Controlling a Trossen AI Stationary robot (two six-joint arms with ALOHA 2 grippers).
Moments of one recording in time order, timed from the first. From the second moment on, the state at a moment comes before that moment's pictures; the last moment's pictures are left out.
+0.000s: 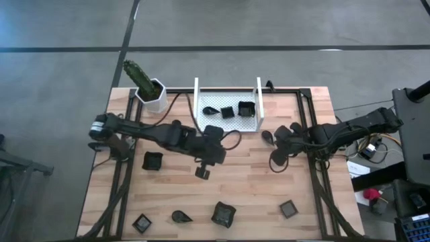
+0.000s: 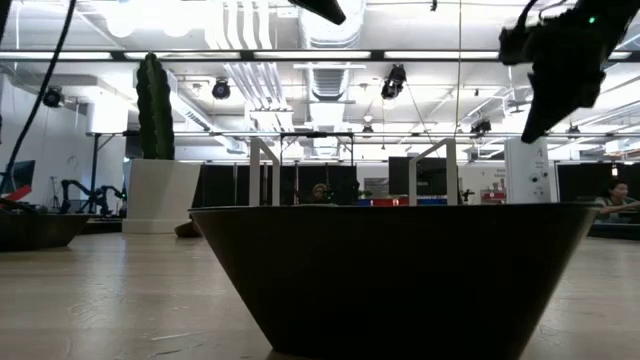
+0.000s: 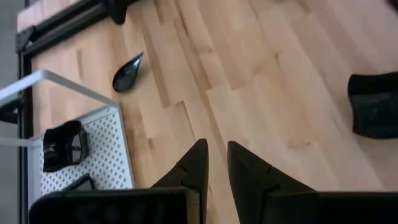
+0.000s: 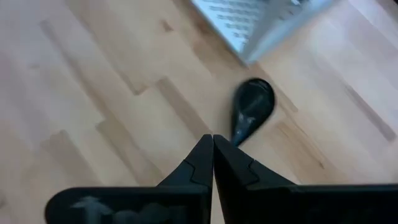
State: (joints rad) left arm -0.19 1.69 1.68 -0.82 -0.16 0.25; right arm 0.23 1.01 0.77 -0.97 0.42 0.86
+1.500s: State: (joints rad) left arm -0.22 1.63 1.58 -0.77 -0.16 0.23; right arm -0.32 1.02 0.32 -0.37 0.05 0.87
